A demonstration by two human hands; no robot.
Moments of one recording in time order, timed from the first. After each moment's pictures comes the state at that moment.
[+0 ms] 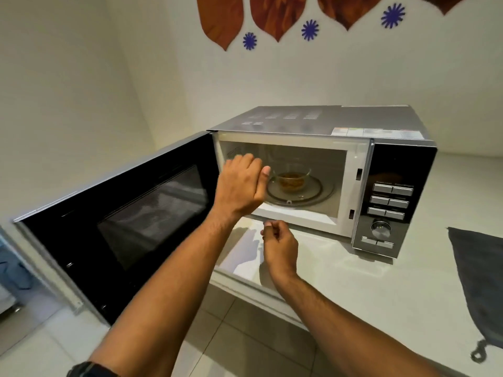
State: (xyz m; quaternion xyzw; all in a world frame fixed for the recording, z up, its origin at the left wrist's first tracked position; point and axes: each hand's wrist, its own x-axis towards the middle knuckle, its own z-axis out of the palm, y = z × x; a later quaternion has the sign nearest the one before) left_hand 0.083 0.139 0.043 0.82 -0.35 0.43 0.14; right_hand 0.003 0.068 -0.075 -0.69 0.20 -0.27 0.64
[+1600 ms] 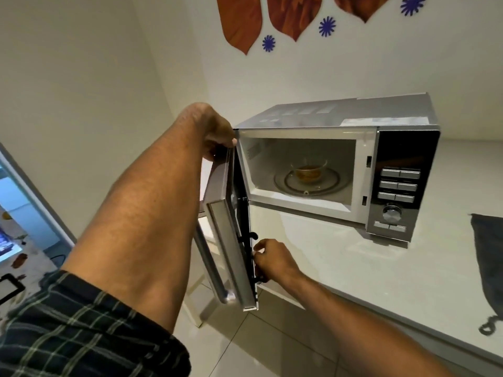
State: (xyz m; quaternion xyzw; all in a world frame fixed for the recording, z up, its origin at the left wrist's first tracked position) left_hand 0.073 0.195 0.202 0.97 0.00 -0.14 0.20; right_hand -0.041 0.100 -0.082 -0.85 0.07 0.01 0.52
